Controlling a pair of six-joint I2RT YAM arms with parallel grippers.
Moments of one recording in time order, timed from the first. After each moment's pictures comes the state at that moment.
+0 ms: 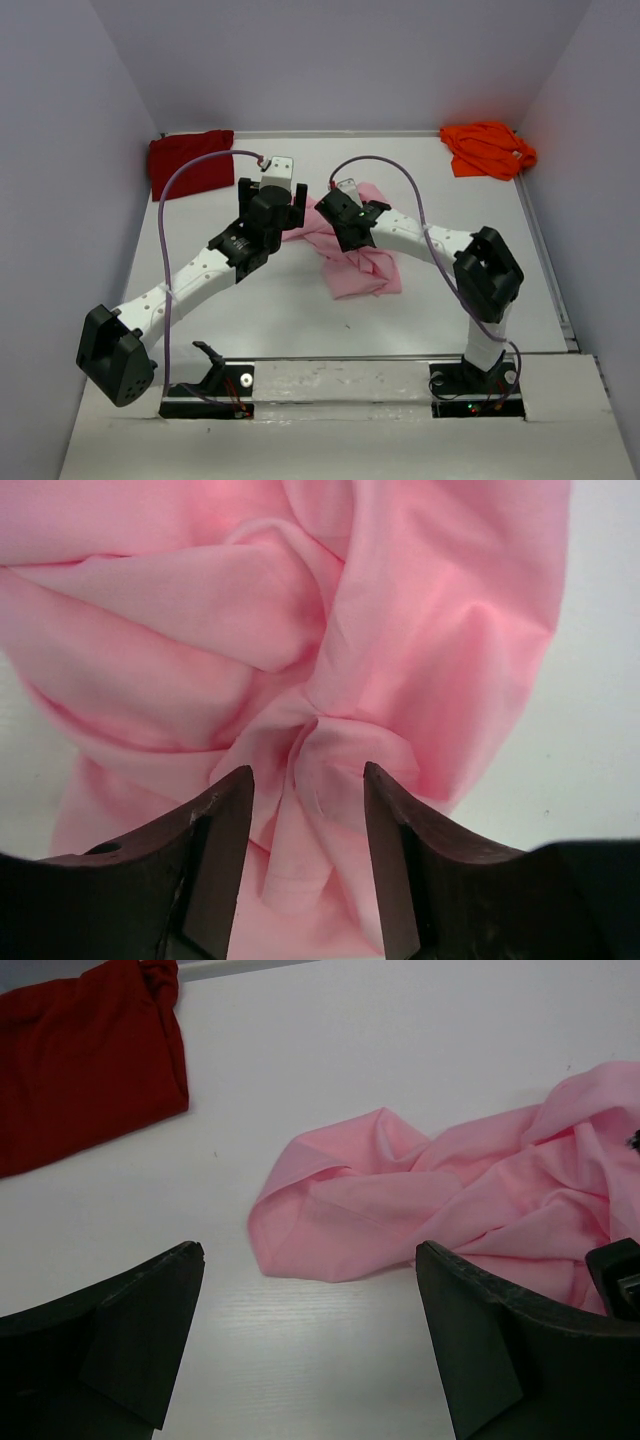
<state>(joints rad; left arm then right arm) -0.69 1.23 0.96 -0.15 -0.62 -0.15 0.83 1.89 1.45 -0.68 0.56 0.39</state>
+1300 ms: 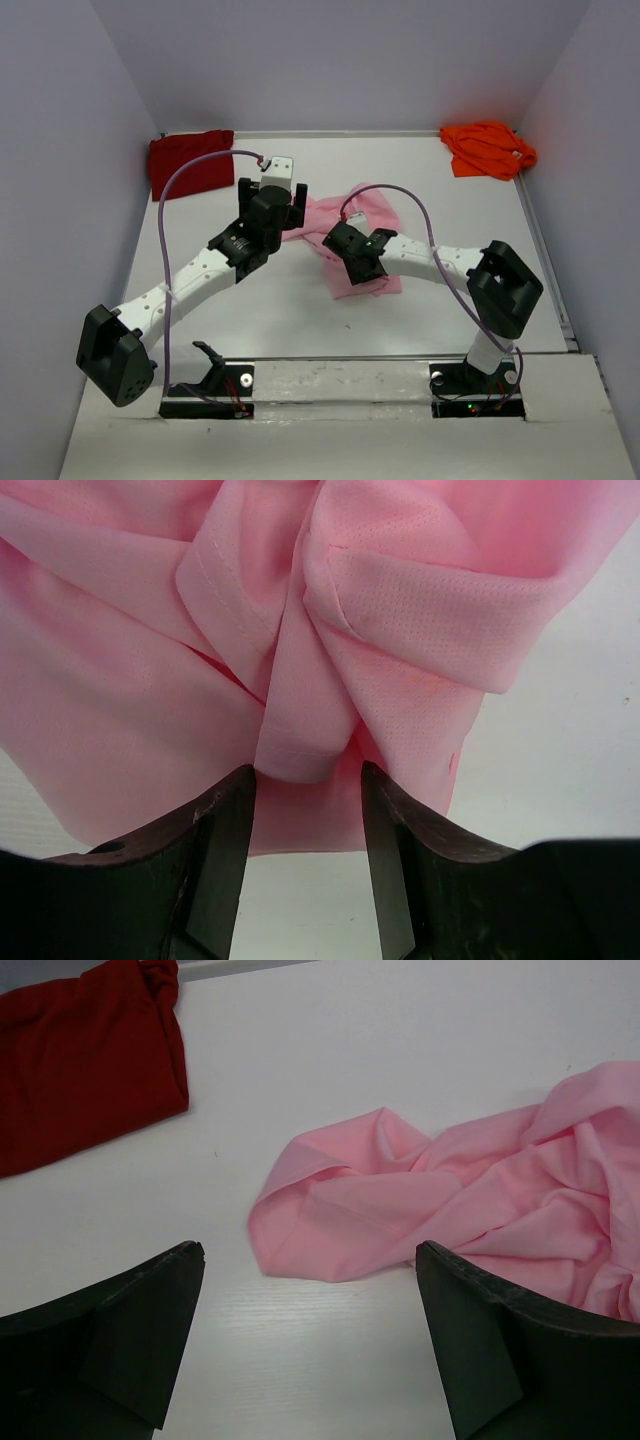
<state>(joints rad) -0.69 1.23 0.96 -0.15 -0.62 -0.15 0.91 1.74 1.19 -0.71 0.49 0.55</state>
